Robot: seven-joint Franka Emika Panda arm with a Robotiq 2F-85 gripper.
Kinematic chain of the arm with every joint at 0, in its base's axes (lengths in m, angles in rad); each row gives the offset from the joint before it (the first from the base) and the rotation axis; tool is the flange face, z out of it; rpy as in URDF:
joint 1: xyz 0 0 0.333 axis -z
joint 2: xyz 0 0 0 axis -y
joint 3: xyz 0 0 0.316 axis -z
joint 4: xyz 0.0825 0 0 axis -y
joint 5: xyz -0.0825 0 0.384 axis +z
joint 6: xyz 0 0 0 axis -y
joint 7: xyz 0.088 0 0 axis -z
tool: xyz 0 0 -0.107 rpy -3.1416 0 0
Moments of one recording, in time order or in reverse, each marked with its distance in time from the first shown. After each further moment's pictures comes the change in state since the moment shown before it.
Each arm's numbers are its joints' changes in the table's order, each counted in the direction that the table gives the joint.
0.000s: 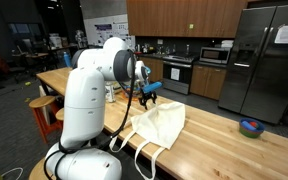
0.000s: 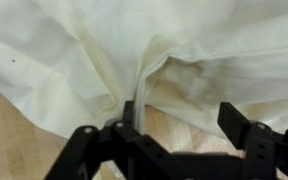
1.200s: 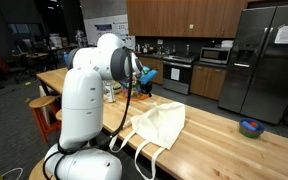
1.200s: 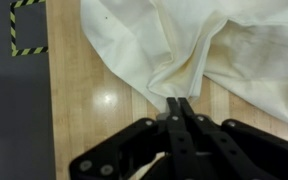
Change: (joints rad) arm -0.033 0.028 -0.031 0.071 -0.162 0.072 -0.004
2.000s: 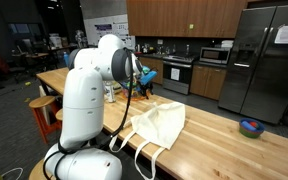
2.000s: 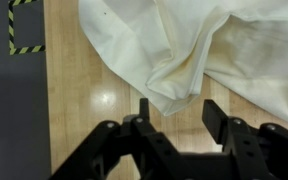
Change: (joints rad) arm -0.002 -0.017 -0.001 0.007 -0.001 0.001 -0.002
